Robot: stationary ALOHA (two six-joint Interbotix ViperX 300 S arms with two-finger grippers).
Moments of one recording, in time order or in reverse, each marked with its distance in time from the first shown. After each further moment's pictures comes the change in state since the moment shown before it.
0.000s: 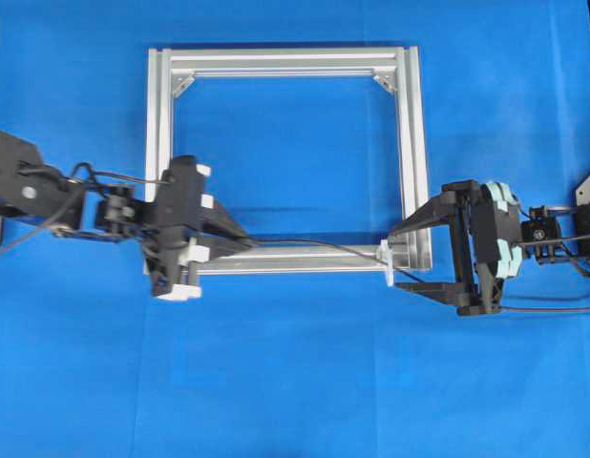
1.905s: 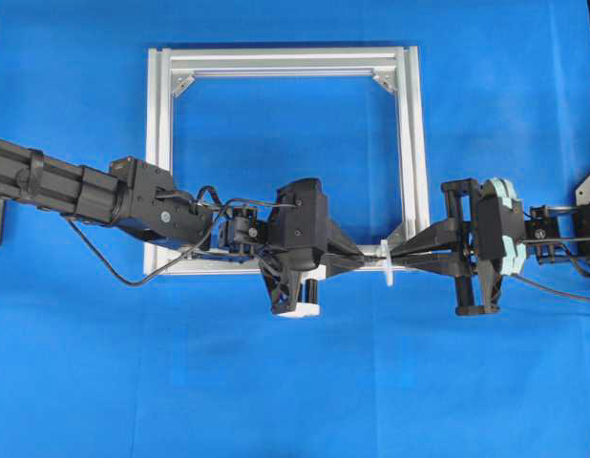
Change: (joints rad) left arm 0.000 0.382 -0.495 0.000 0.002 0.023; right arm 0.000 0.002 -0.002 0.000 -0.054 0.021
